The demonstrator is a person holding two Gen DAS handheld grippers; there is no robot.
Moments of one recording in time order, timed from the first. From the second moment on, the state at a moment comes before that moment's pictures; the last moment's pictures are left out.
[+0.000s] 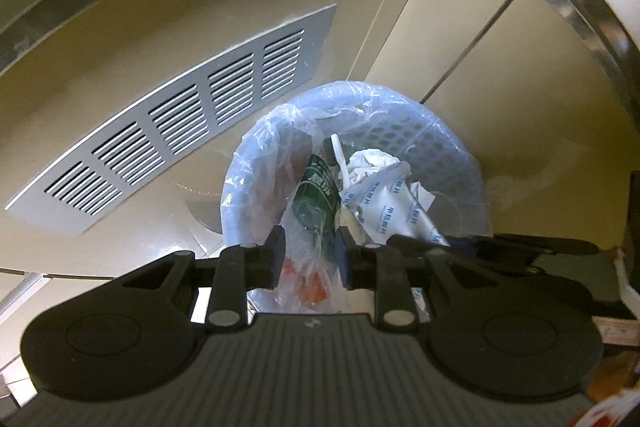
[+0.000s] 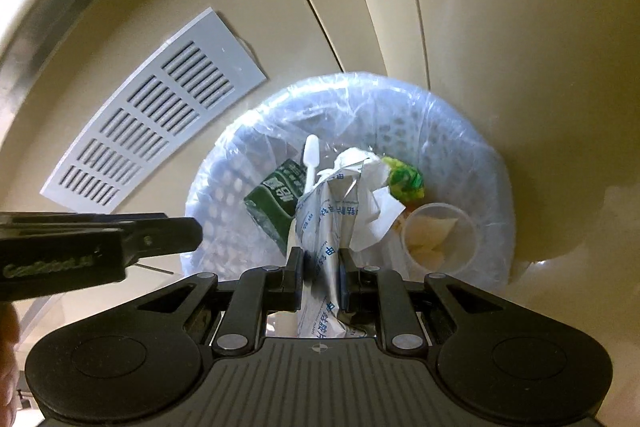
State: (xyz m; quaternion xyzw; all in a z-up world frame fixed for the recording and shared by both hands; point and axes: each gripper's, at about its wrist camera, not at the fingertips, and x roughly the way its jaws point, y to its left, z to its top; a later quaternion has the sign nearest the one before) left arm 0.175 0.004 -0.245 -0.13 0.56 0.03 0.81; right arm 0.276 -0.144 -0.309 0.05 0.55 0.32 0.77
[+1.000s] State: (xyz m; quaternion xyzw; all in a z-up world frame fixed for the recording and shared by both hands) left arm 0.142 0.007 -0.205 -0.14 0.54 0.03 0.83; right arm 0.237 -0.176 -0.244 0.06 0.52 0.29 0.80
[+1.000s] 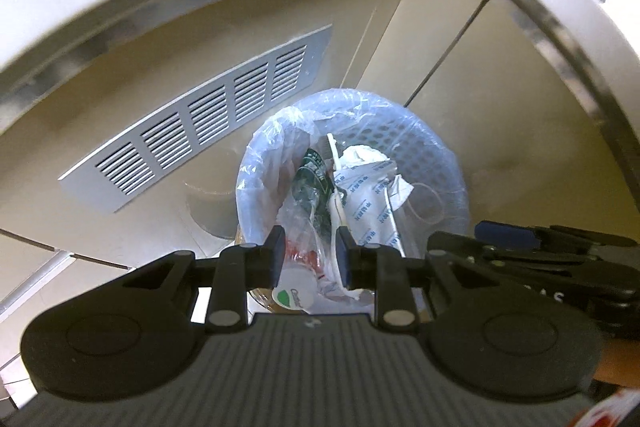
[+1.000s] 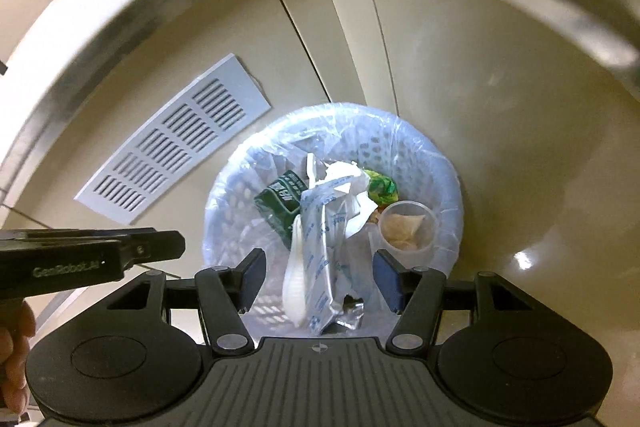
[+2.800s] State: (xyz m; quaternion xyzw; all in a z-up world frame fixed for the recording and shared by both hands) left arm 0.206 0.008 0.005 -0.09 0.31 -0.01 0.95; right arm 0.246 -0.262 -0.013 0.02 0.27 0.15 0.95
